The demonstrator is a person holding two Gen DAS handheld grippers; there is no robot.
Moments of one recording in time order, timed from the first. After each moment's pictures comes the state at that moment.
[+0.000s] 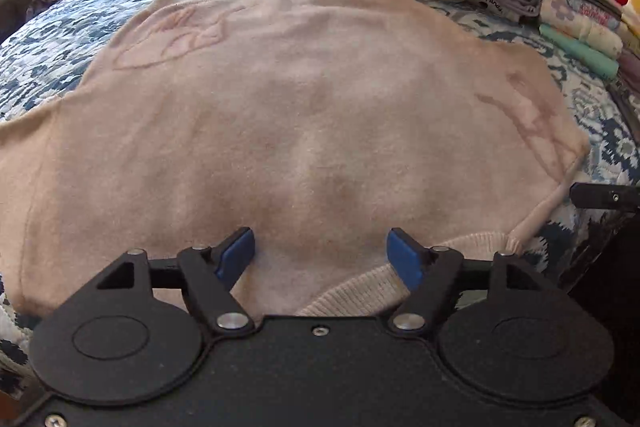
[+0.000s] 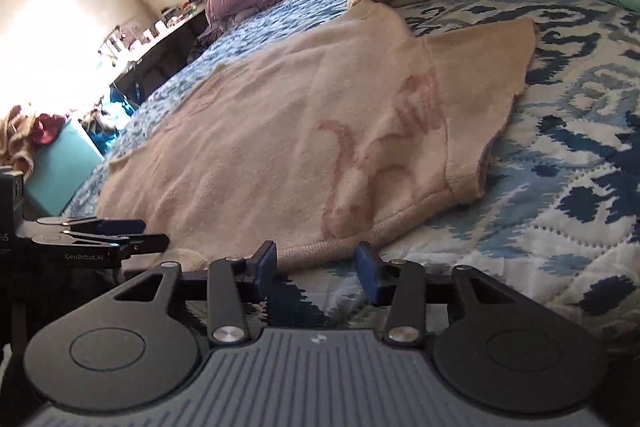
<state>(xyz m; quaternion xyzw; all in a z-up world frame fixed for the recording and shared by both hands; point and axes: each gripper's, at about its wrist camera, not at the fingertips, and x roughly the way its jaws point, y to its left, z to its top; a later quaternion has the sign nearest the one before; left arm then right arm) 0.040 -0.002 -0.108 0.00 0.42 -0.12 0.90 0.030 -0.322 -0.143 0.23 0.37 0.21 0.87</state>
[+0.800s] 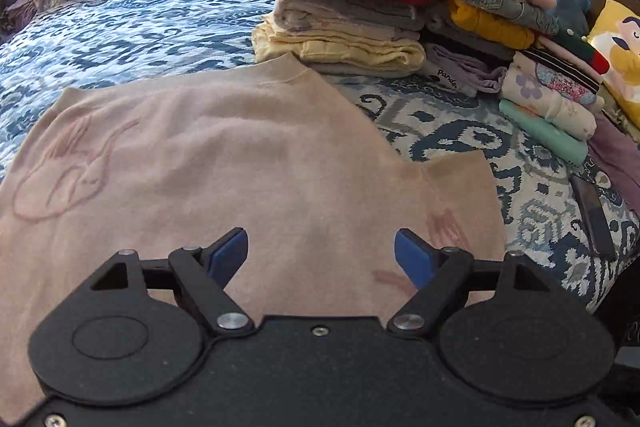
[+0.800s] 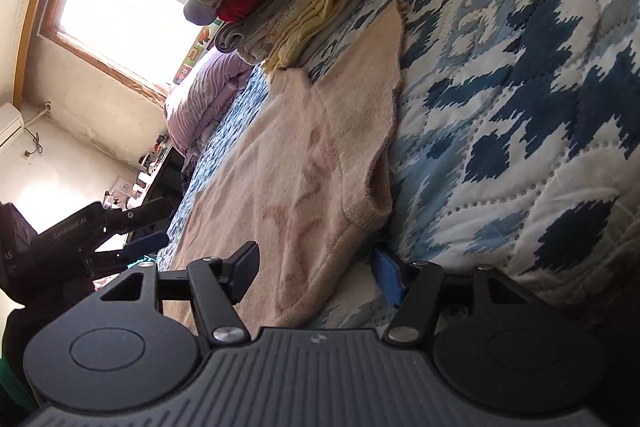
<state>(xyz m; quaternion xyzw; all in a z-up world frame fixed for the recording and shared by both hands) 0.159 -0.118 -0.050 0.00 0.40 -0.17 0.90 0.047 -0.365 -0.185 0.42 0.31 0.14 0.84</state>
